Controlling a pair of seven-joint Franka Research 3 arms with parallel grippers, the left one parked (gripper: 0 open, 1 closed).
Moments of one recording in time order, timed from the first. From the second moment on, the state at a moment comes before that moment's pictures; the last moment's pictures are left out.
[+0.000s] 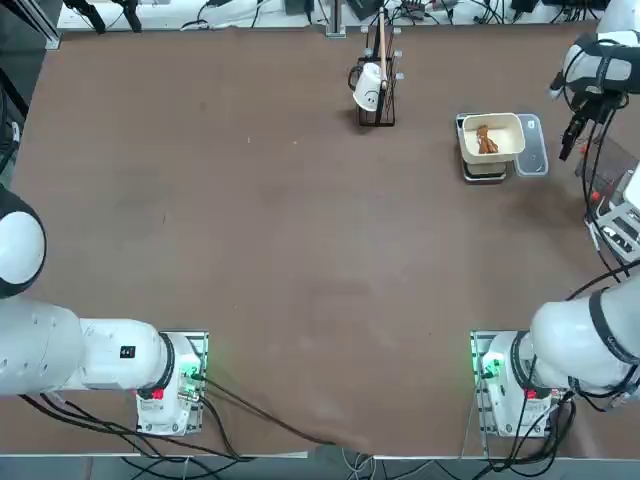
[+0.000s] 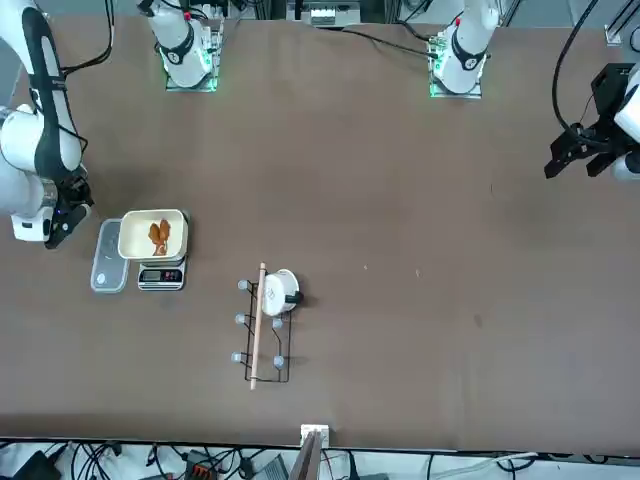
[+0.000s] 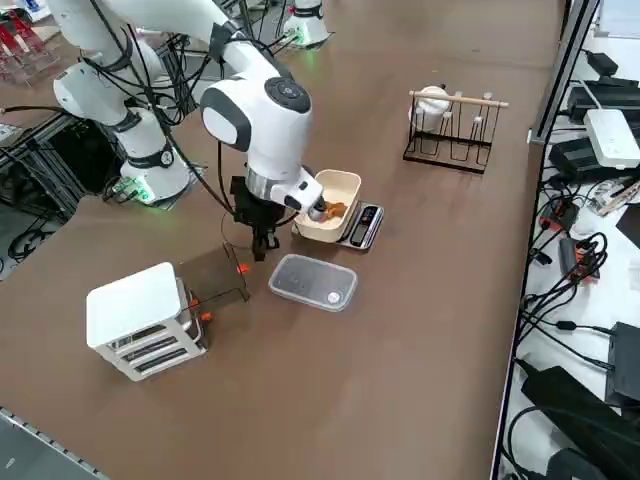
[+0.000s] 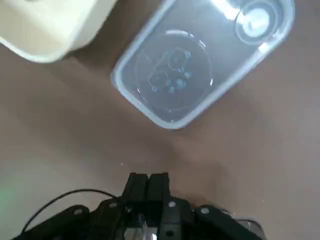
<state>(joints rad) -0.30 0.31 -0.02 -2.00 -0.28 2.04 -0.90</state>
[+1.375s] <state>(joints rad) -0.50 0.30 -0.03 -2.03 -0.40 1.96 -0.93</state>
